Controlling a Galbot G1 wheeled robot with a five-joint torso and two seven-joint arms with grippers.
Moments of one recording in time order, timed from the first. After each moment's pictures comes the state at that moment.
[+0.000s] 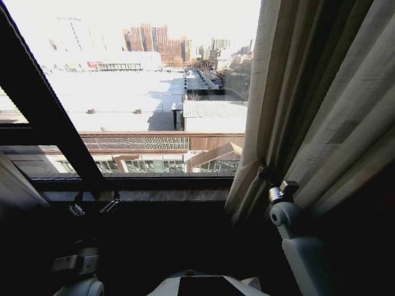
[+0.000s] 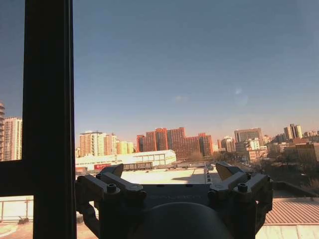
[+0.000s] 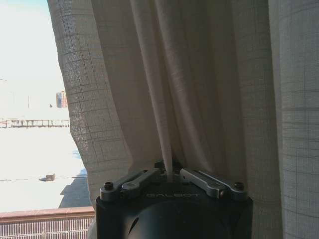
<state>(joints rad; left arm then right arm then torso) 1.91 -1.55 -0.79 -2.45 -0.11 -0.15 -0.03 -1.27 1.13 0.63 1.99 0.44 -0.23 0.24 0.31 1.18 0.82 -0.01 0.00</state>
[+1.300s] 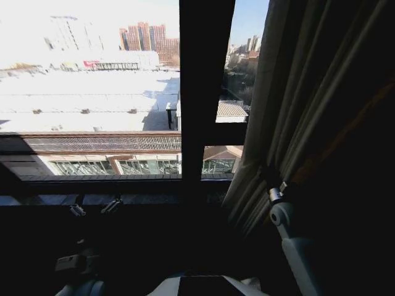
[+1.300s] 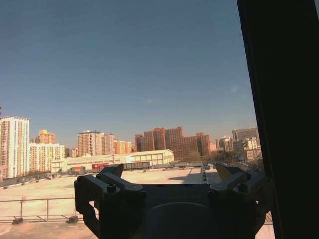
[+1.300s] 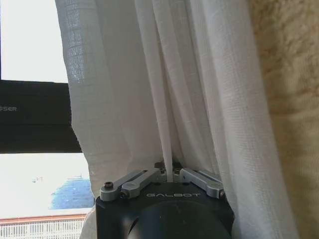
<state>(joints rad) 1.90 -1.56 -0.78 -2.44 -0.08 -0.15 -0.03 -1.27 1.14 0.63 1.96 0.41 -0.20 0.22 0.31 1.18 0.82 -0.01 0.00</state>
